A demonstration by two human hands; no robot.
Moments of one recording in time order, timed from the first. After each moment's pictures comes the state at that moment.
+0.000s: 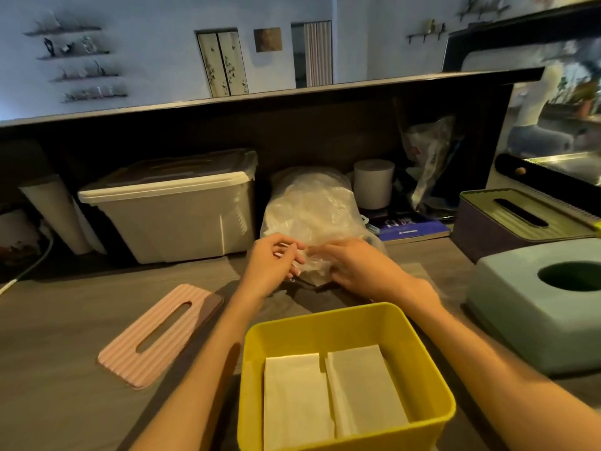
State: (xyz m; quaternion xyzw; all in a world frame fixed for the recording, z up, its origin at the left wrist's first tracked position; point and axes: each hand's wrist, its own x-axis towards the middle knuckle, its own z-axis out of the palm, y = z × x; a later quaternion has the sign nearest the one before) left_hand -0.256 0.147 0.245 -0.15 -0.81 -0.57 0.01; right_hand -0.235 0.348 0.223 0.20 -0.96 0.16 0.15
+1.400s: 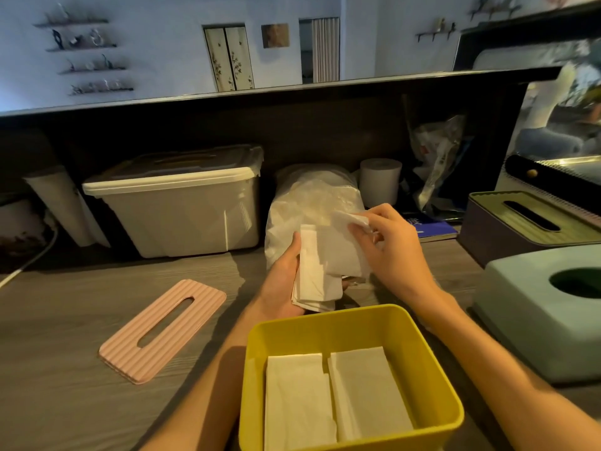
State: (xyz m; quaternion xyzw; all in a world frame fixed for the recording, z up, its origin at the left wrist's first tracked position) left_hand -0.232 0.169 0.239 -0.04 -0.48 -0.82 -0.31; right_hand -0.202 0.347 0.245 0.06 -0.85 0.38 0.35
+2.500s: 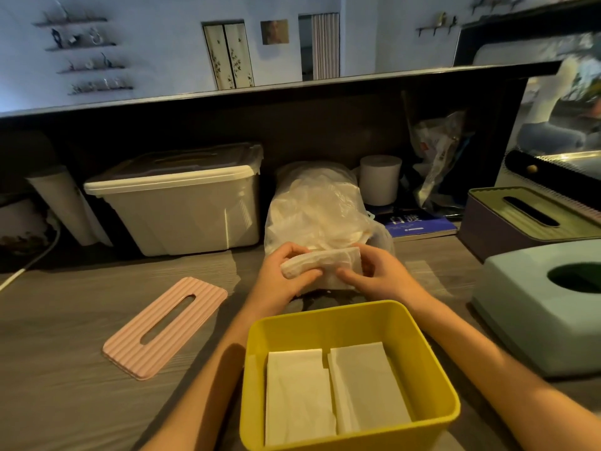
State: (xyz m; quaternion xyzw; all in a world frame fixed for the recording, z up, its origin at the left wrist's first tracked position) left_hand -0.240 0.141 0.216 -0.23 -0.78 -0.58 0.00; right_hand -0.189 0.346 0.220 0.08 -0.84 0.52 0.10
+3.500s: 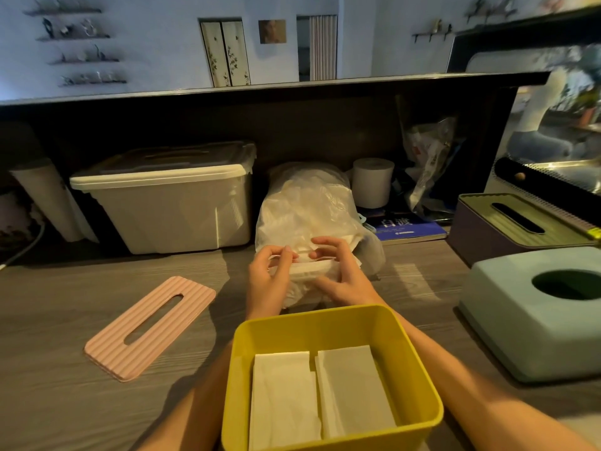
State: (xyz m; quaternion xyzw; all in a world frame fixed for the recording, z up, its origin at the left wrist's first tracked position) left_hand -0.238 0.166 0.205 -0.07 -0.72 -0.68 0.10; right_hand -0.203 0.316 0.199 0.11 -0.76 0.63 0.12
